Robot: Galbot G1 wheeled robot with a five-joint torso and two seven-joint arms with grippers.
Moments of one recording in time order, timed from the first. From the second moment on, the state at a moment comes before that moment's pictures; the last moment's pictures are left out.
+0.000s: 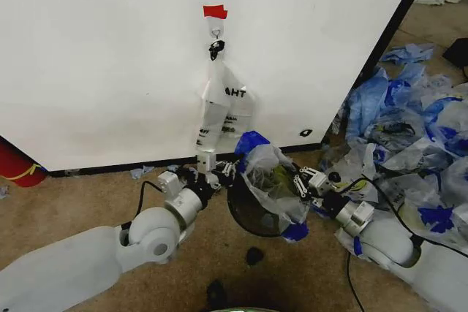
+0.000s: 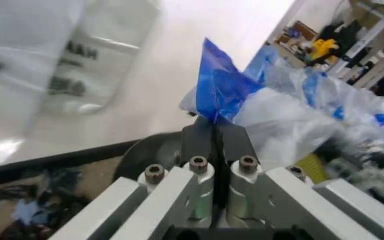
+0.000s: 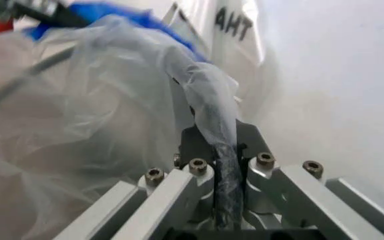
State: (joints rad) left arm 0.52 -0.60 0.58 -2.09 -1.27 -0.21 -0.34; right arm -1.00 0.51 -0.08 1.91 0.48 0.37 0.06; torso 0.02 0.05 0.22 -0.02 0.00
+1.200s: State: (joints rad) left arm 0.65 -0.62 0.50 -1.98 -1.22 -0.29 -0.27; right arm -1.15 0.43 0.09 2.00 0.60 0.40 0.09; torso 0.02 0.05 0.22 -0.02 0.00
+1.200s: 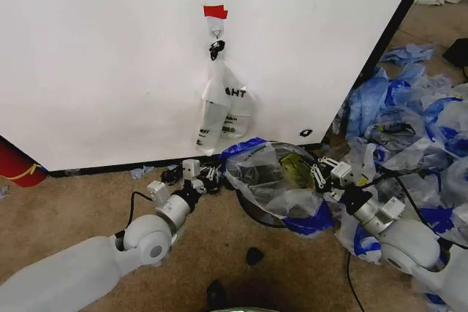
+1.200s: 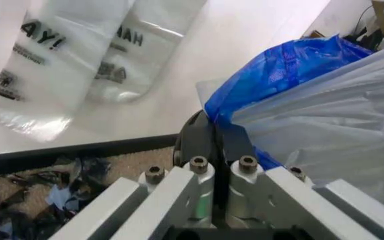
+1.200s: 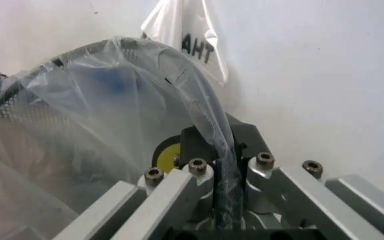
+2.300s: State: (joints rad) left arm 0.84 -0.66 0.39 -1.95 -1.19 -0.34 -0.17; right arm -1.17 0.42 0.14 2.04 0.68 0.38 0.14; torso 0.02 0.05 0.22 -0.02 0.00
